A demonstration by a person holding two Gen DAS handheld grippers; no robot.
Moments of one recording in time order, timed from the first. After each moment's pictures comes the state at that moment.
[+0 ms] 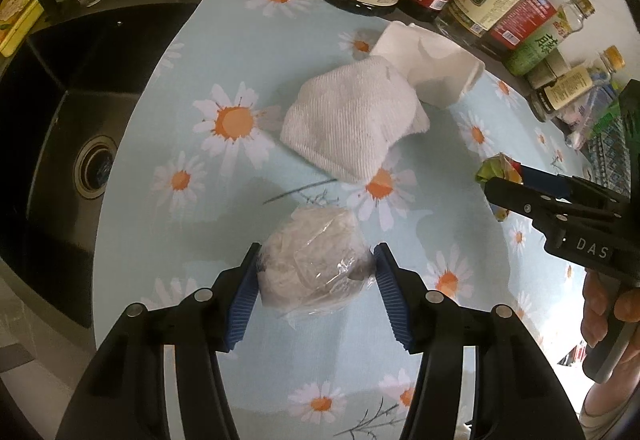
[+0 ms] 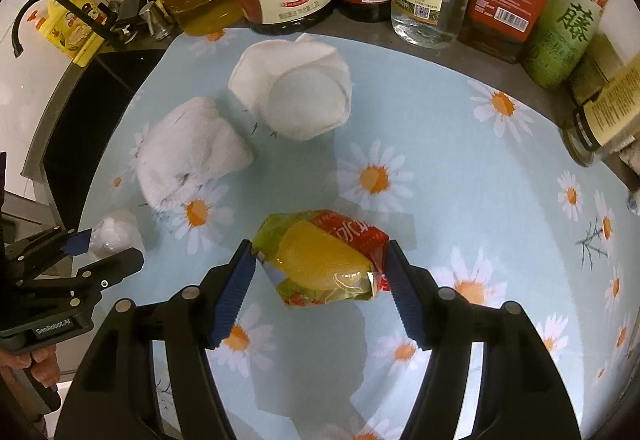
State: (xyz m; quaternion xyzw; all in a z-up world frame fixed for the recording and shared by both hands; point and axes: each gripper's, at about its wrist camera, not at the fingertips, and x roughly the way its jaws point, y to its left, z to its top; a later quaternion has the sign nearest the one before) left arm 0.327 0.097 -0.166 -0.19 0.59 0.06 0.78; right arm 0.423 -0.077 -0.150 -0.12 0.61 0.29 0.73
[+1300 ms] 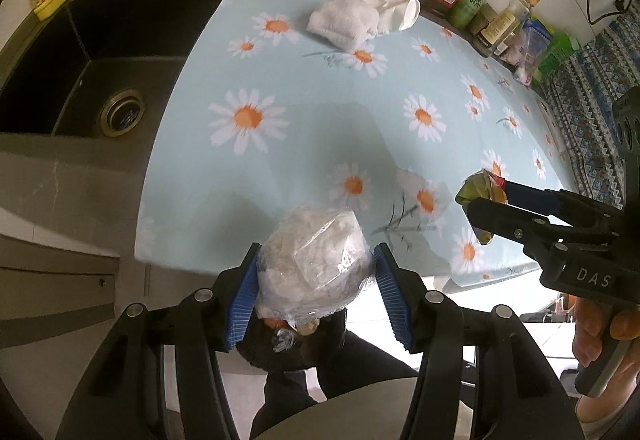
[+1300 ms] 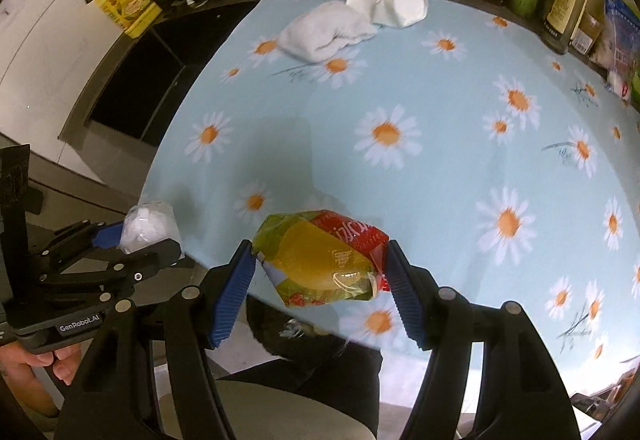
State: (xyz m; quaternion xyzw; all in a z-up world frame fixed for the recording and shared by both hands) left arm 0.147 0.085 -0.138 -0.18 0.57 0.01 0.81; right arm 0.217 -0.085 -0.109 -0.08 0.61 0.29 0.74
